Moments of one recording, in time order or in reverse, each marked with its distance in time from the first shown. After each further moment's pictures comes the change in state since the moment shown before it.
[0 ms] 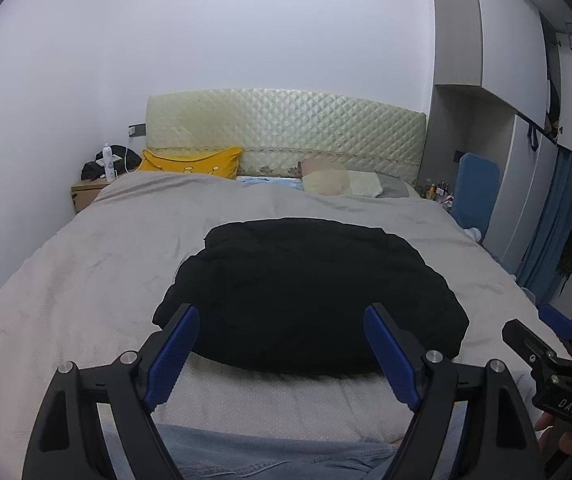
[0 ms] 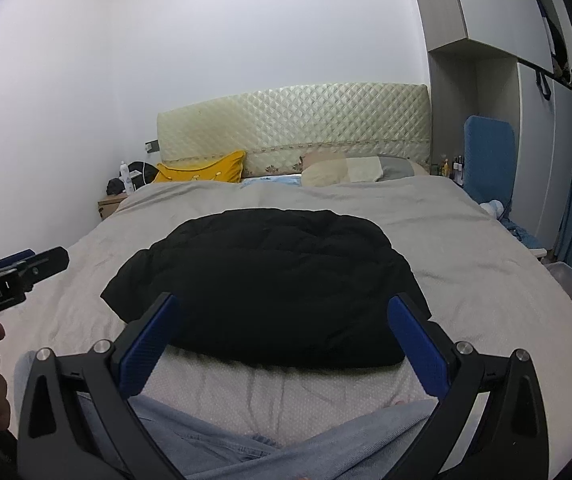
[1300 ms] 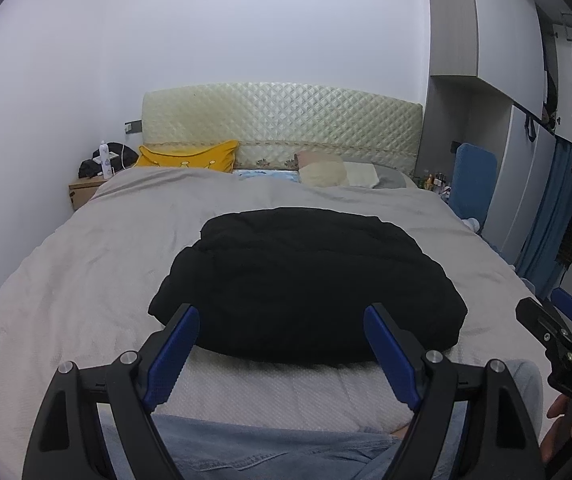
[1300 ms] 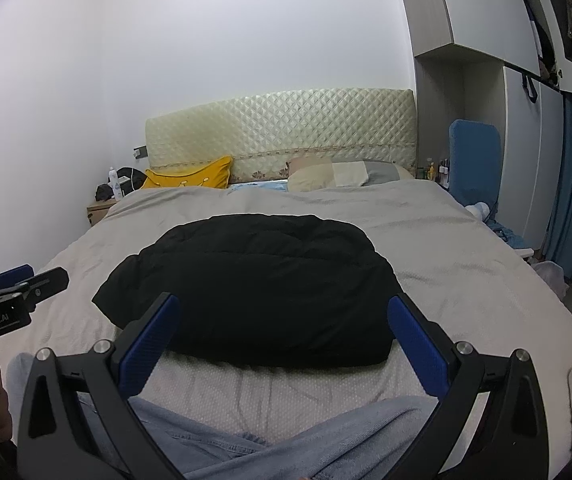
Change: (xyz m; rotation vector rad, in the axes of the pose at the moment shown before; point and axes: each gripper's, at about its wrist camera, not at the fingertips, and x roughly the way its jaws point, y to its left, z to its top) left arm -0.003 -0.008 -0.011 0.010 0.023 -0.006; right arm -0.012 -0.003 0.000 0.008 -0.023 -0.051
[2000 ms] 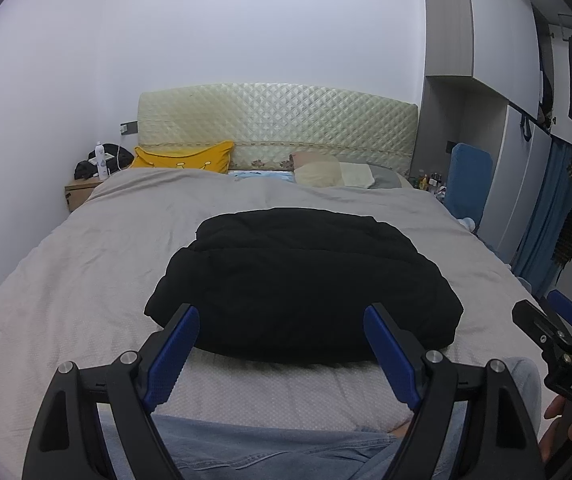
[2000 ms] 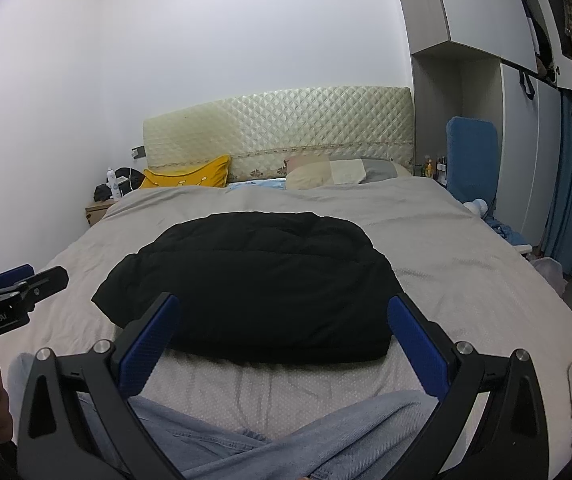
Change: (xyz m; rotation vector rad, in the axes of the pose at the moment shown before) left arm -0.001 0.000 -0.001 0.009 -0.005 -0.014; right arm -0.001 -0.006 -0.003 0.012 0.006 -0.001
